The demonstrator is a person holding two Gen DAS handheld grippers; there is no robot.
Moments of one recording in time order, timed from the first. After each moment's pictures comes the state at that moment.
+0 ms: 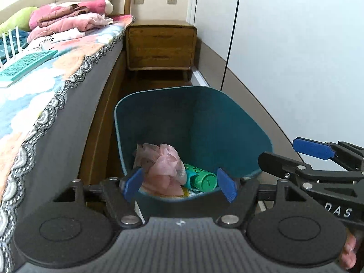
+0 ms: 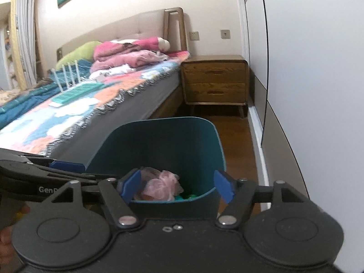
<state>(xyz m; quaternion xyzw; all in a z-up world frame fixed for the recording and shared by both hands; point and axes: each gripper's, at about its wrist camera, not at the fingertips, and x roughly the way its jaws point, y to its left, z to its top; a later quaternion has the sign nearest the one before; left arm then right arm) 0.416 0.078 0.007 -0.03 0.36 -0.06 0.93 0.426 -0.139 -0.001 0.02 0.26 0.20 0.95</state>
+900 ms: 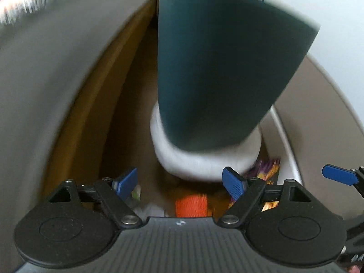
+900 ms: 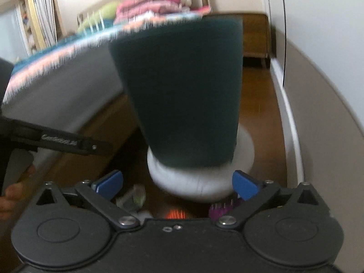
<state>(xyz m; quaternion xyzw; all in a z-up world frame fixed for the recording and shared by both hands) 0.344 0.100 -0.163 -0.08 0.46 0.00 0.88 0.341 -0.146 -0.161 -0.01 0.36 0.25 0.90</state>
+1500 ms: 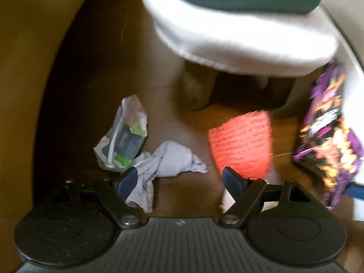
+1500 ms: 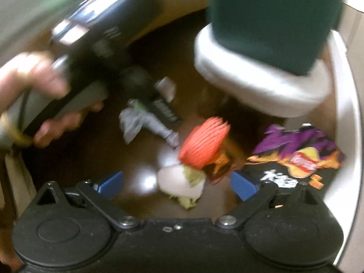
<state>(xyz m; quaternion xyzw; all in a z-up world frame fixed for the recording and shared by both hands) 0.382 0.096 -0.365 0.02 0.61 0.01 0.79 0.307 -0.064 -0.306 -0.19 0.47 0.35 0.79</state>
